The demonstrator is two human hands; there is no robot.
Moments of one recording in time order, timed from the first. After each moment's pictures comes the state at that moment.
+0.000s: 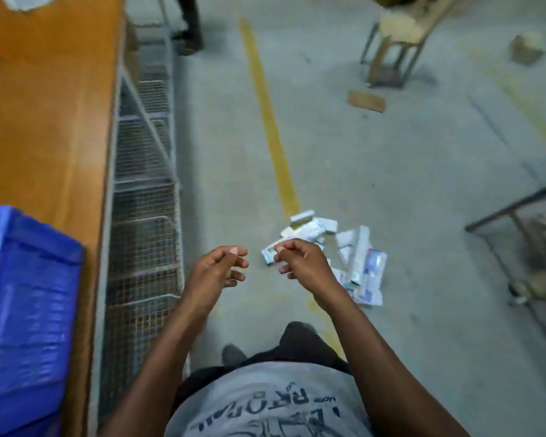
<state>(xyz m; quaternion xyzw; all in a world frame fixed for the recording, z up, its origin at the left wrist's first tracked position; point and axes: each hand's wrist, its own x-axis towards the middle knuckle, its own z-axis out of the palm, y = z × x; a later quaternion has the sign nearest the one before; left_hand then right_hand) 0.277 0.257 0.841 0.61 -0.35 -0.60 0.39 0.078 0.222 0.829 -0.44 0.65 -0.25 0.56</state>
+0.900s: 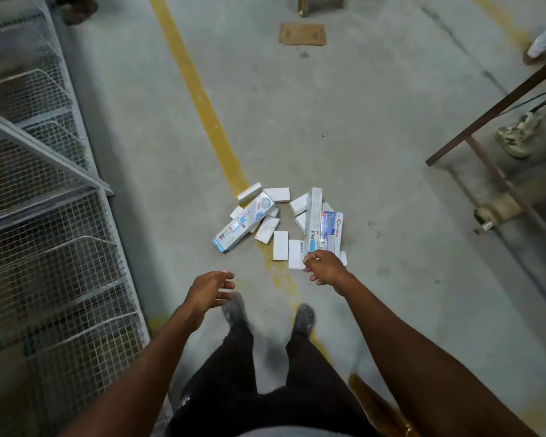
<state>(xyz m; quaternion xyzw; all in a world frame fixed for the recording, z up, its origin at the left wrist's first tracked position) 0.053 0.162 0.690 0.71 -0.29 -0.64 0.10 -0.239 0.164 0.658 -0.28 0.76 -0.11 0.58</state>
